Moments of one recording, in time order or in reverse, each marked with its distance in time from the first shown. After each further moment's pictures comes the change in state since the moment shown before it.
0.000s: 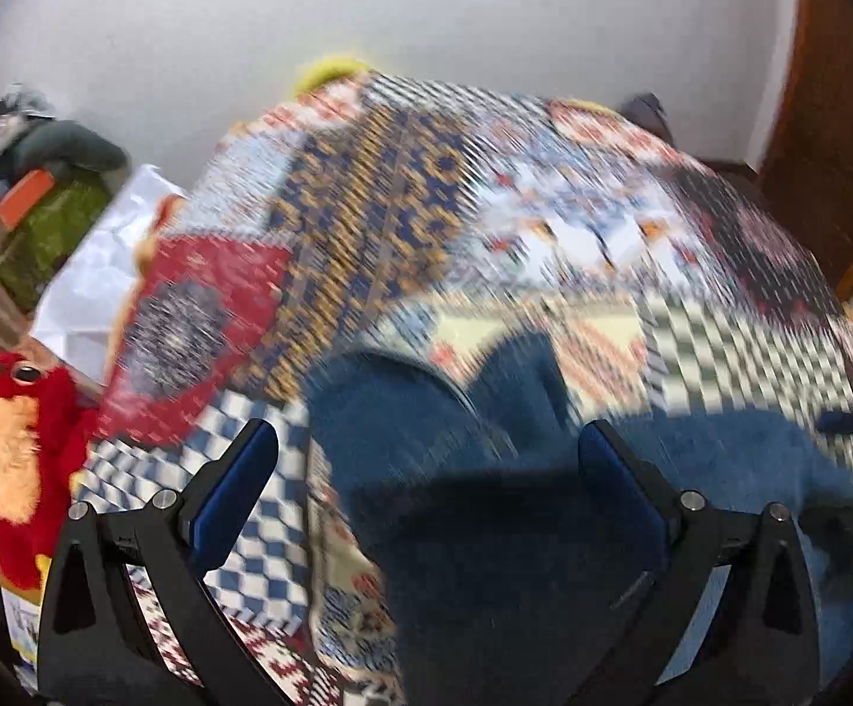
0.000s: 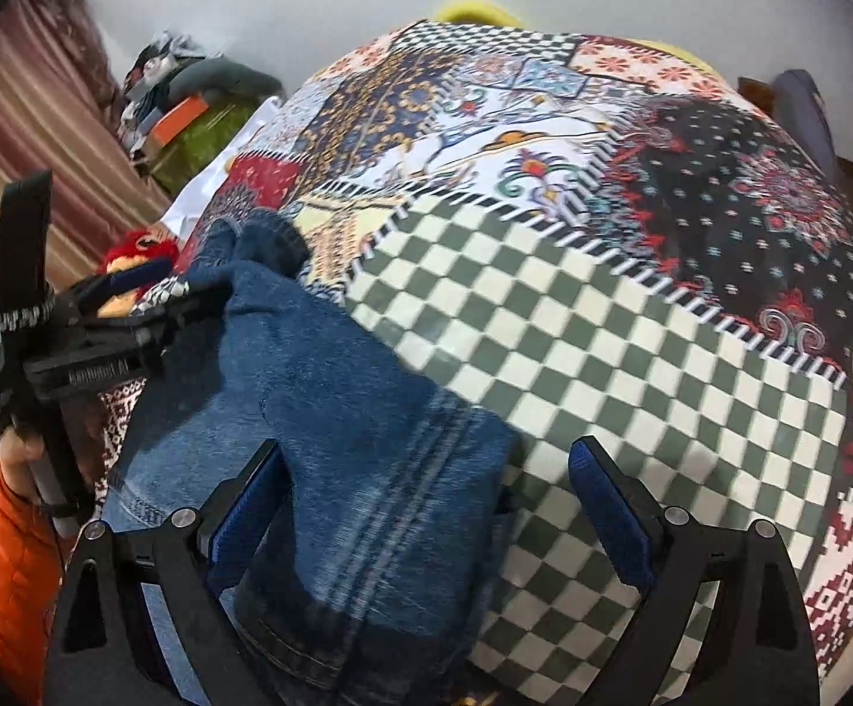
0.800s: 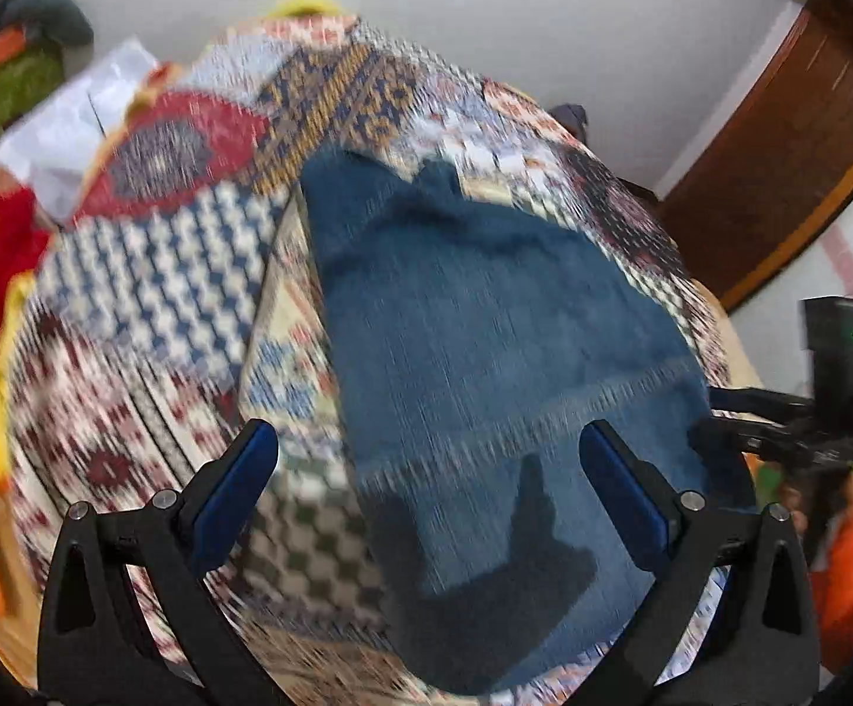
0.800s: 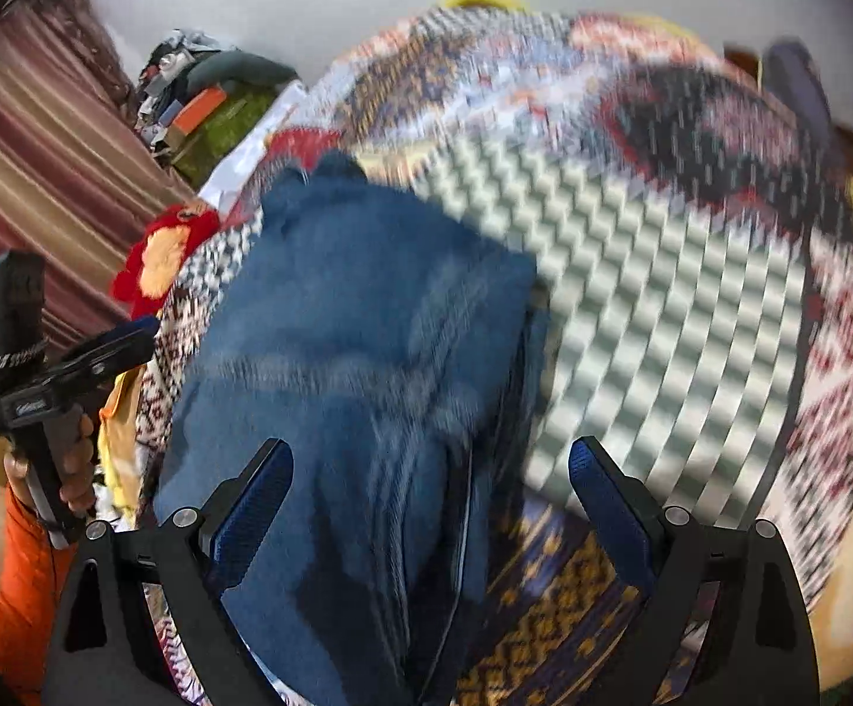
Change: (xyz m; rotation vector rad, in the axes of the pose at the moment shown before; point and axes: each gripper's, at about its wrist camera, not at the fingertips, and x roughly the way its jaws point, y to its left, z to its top) left arm -0.087 0.037 -0.114 -0.184 0.138 -0.396; right arm -0.047 0.012 -0.075 0.073 0.102 0.108
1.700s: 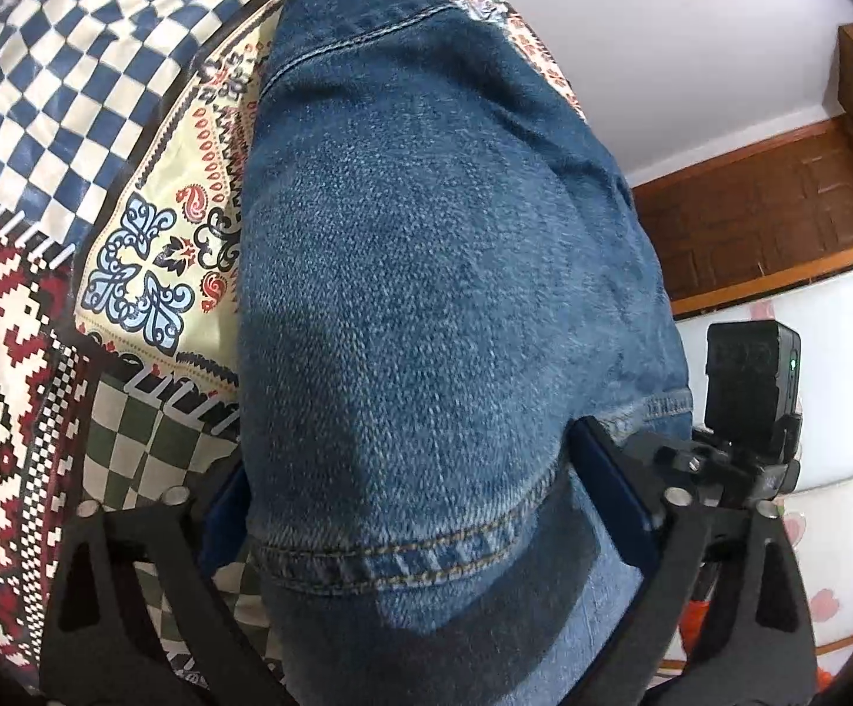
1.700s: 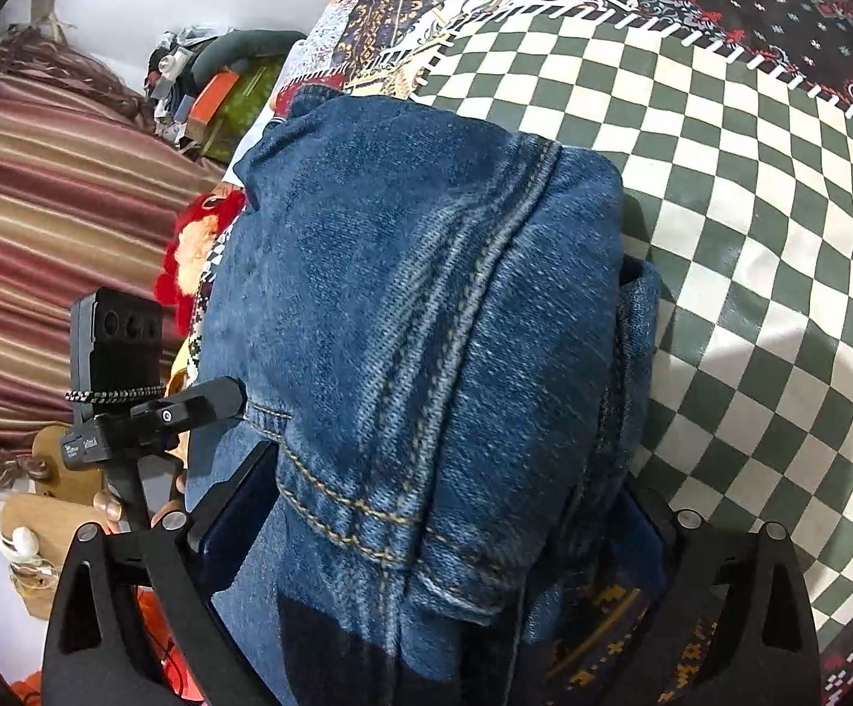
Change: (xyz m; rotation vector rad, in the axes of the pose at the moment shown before) left arm 0.095 0.020 0.003 -0.248 0.175 -0.296; right arm 0.069 -0.011 0.033 0.096 0.133 0.203
